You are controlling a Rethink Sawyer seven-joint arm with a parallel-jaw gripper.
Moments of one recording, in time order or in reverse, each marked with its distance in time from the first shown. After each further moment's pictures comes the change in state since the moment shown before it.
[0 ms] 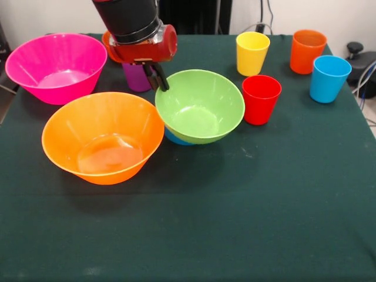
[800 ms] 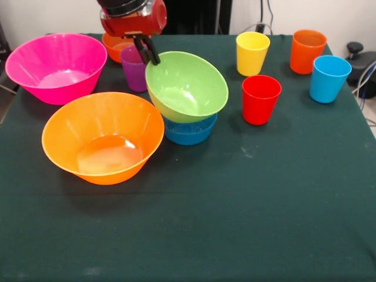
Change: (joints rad) arm -0.091 -0.092 0.027 0.150 0.000 -0.004 0.000
